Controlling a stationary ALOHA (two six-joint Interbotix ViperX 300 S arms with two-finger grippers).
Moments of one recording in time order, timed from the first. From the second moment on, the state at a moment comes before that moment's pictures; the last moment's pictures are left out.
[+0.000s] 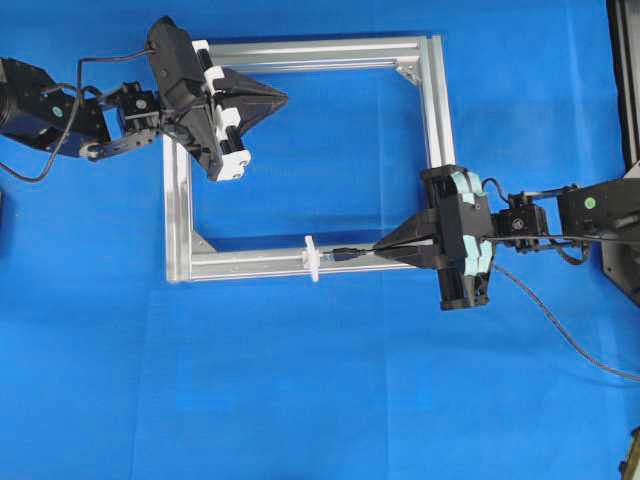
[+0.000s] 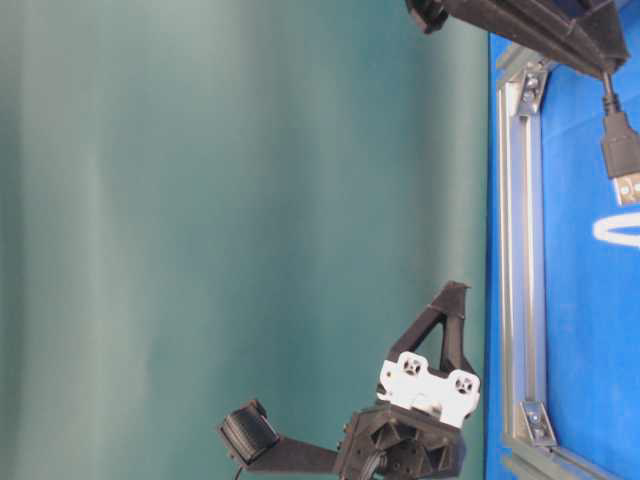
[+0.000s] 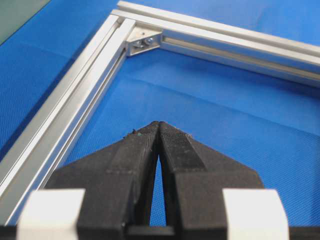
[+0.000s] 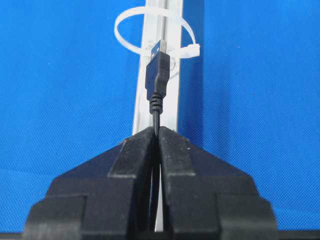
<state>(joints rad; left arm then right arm) 0.28 0.15 0.86 -0.09 -0.76 0.00 0.06 -0.09 1.03 -0.04 -0.42 0.10</state>
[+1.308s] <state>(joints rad) 0.28 0.14 0.87 -0.09 -0.76 0.00 0.06 0.10 0.82 -0.04 -0.43 0.10</state>
